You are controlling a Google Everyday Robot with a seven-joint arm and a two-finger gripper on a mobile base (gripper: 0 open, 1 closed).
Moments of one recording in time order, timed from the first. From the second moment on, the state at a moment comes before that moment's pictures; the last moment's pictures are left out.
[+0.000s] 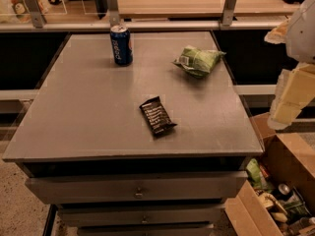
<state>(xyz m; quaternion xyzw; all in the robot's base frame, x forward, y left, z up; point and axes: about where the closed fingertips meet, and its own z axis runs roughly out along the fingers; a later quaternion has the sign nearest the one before) 0.445 -0.208 0.982 -0.62 0.76 -0.05 0.17</state>
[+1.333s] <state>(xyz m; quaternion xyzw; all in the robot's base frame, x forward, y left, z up) 0.497 -0.124 0.940 -0.75 0.65 -0.09 0.11</state>
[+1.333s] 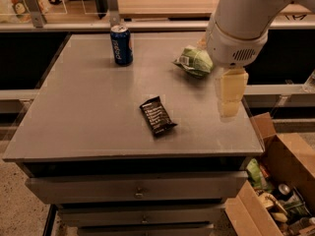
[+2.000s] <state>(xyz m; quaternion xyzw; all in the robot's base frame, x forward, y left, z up) 0.499 -0.105 0.927 -0.78 0.62 -0.09 0.09</state>
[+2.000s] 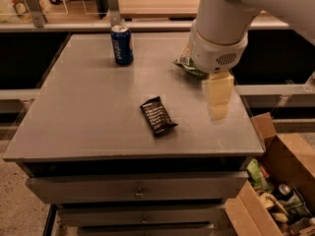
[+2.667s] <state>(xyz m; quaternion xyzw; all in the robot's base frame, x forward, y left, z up) 0.513 -0.057 0.882 -0.82 0.56 -0.06 0.04</state>
